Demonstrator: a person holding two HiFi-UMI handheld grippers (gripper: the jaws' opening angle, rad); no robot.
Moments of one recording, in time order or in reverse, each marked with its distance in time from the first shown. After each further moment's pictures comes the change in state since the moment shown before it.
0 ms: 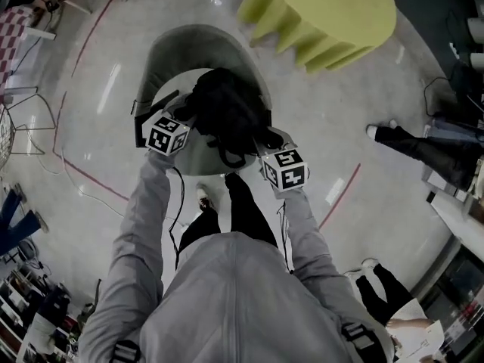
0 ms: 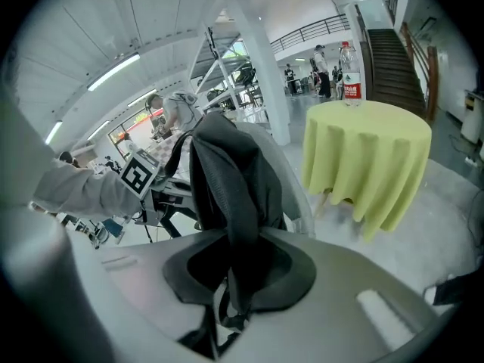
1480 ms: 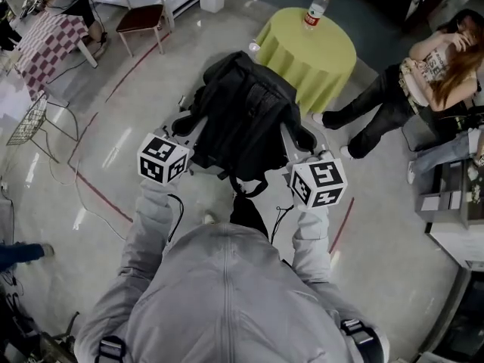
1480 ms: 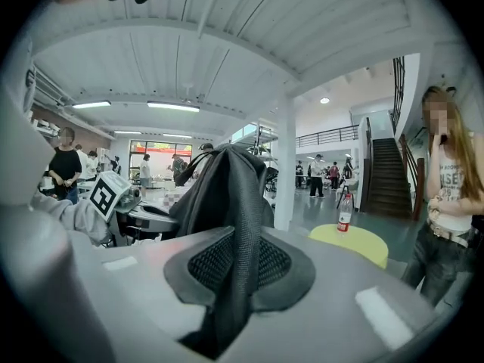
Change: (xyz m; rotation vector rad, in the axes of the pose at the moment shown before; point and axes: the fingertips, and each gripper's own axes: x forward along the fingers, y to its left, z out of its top) left arm -0.366 -0.189 0.044 0.224 -0.578 0.130; right arm -0.300 0.238 0.093 -0.350 -0.612 -0.123
